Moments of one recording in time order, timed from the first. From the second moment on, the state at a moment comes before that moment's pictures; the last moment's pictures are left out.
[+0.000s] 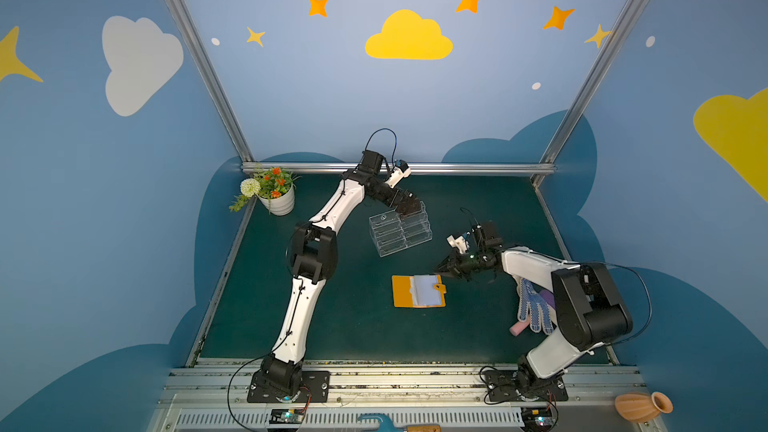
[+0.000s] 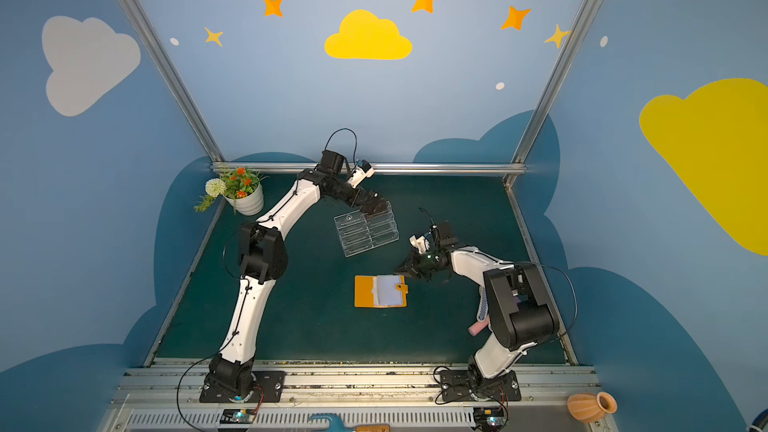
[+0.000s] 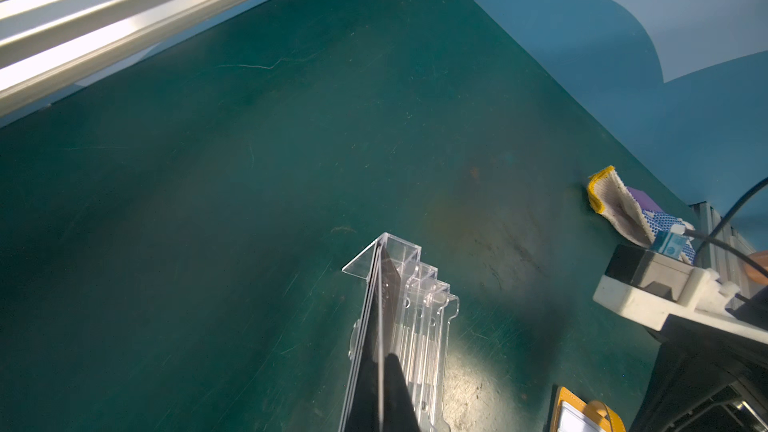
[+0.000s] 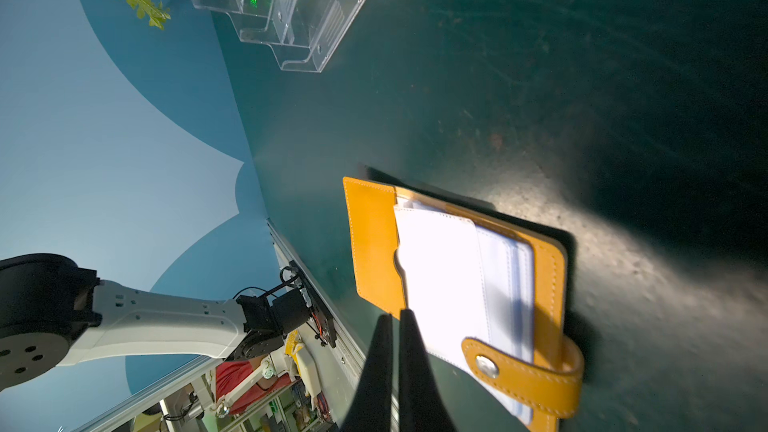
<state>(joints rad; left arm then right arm) -0.35 2.47 2.36 -0.78 0.67 0.23 0.32 1.64 0.85 -0.30 -0.82 0.62</state>
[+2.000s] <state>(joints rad) -0.37 2.63 2.63 -0.80 0.62 0.06 0.30 1.64 1.02 -0.33 -0.84 0.62</state>
